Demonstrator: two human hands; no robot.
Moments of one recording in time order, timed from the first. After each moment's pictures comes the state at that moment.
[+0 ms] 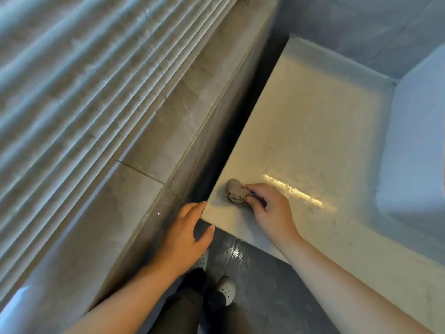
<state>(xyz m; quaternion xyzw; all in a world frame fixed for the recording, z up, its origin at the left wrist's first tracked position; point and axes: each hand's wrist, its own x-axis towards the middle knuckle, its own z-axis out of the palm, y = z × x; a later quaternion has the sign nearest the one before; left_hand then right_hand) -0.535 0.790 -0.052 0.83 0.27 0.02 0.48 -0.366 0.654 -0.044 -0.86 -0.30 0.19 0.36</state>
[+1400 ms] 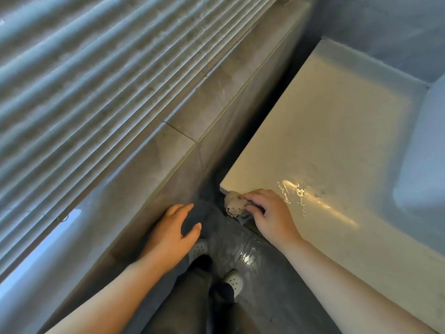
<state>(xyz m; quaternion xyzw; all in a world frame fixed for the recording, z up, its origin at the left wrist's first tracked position) -0.626 0.766 -0.032 0.80 0.41 -0.03 0.43 -0.424 0.626 -0.045 -0.82 -0.42 0.22 0.32</state>
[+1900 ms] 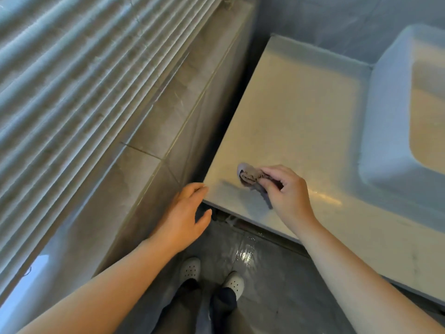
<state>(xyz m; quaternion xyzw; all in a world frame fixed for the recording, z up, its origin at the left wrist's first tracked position) -0.544 0.784 -0.027 0.92 0.18 -0.01 0.35 -0.382 0.607 0.008 -0.85 -0.27 0.11 0.44</state>
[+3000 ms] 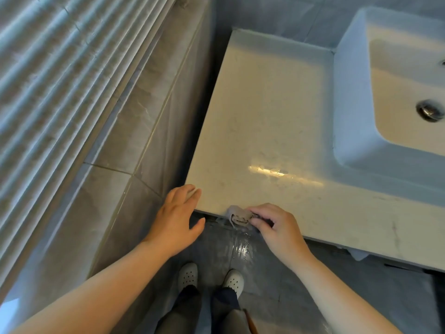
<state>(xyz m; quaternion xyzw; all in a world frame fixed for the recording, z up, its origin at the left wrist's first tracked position) -0.520 0.786 -0.035 0.96 0.10 -0.09 0.23 -0.435 0.557 -0.018 -0.86 -0.20 0.23 0.41</state>
